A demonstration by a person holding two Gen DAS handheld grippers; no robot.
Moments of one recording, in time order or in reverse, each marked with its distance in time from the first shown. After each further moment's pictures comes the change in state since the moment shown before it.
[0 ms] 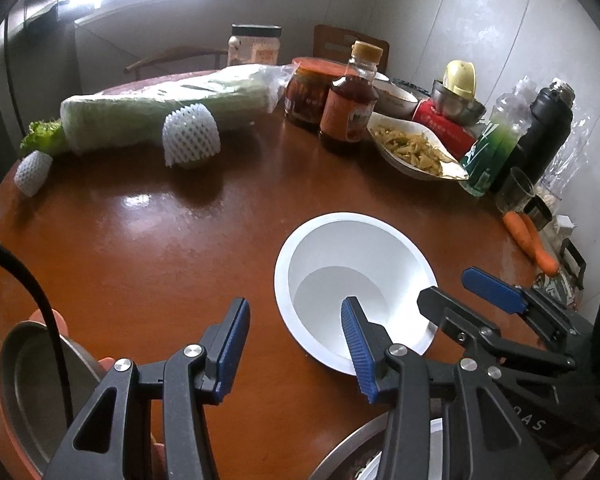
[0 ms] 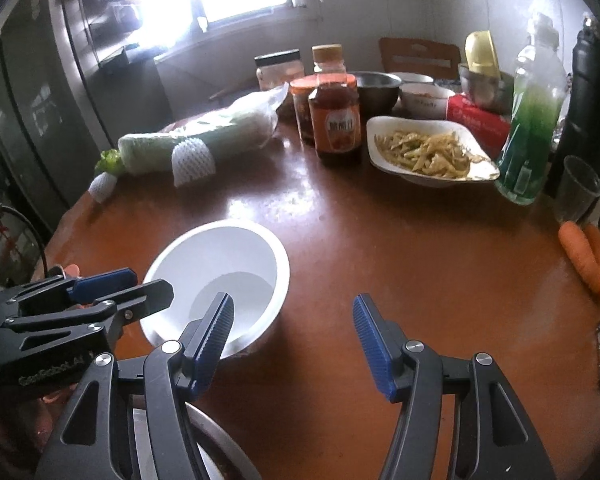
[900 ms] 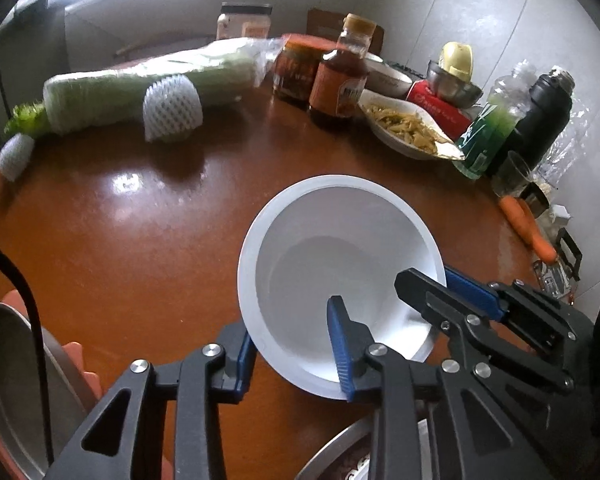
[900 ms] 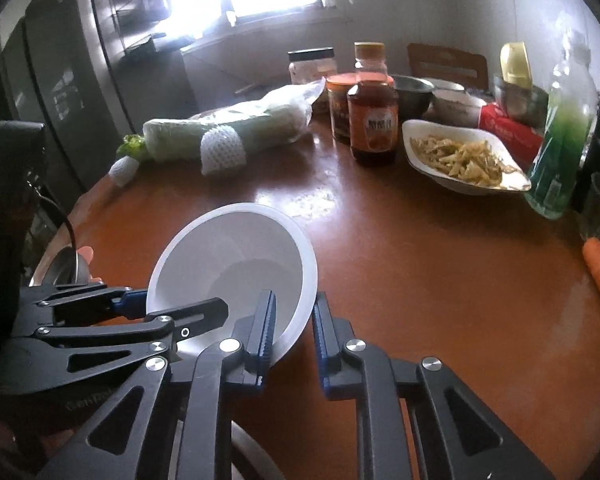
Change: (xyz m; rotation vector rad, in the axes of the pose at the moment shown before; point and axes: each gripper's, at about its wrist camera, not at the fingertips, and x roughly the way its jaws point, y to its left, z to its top) left arm 0.013 -0.006 -0.010 0.002 0.041 -0.034; right arm 0.006 0.021 -0.006 -0.074 -0.012 0.051
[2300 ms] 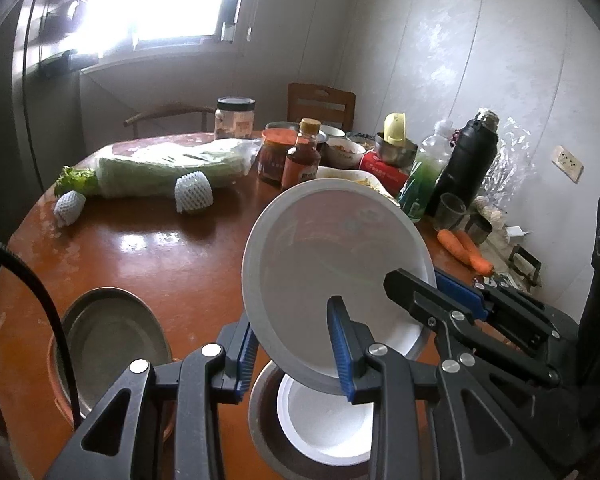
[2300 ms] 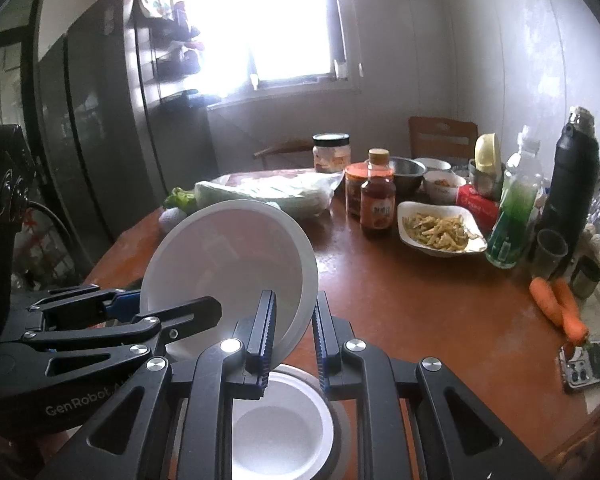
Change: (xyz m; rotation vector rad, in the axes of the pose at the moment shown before) left arm -0.142 -0.029 -0.042 0.055 -0.247 -0.015; right arm -0.131 0.051 -0.015 -0.057 -0.231 -0.010
